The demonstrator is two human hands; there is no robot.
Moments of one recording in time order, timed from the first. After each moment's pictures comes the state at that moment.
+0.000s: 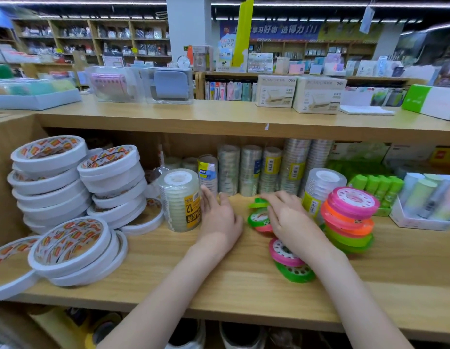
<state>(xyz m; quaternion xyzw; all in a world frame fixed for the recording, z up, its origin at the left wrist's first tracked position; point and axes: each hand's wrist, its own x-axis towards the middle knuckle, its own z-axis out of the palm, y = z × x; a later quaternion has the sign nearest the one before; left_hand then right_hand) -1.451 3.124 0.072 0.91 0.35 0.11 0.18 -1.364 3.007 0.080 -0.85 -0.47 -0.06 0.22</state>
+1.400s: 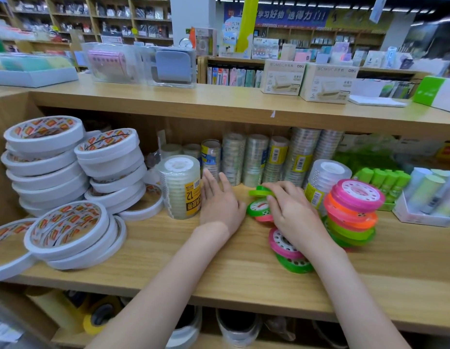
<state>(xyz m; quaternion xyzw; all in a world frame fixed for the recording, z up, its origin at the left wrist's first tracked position) -1.442 3.130 0.065 0.91 0.35 0.12 0.16 -1.363 3.005 0.073 -0.84 -0.47 -0.10 0.25</state>
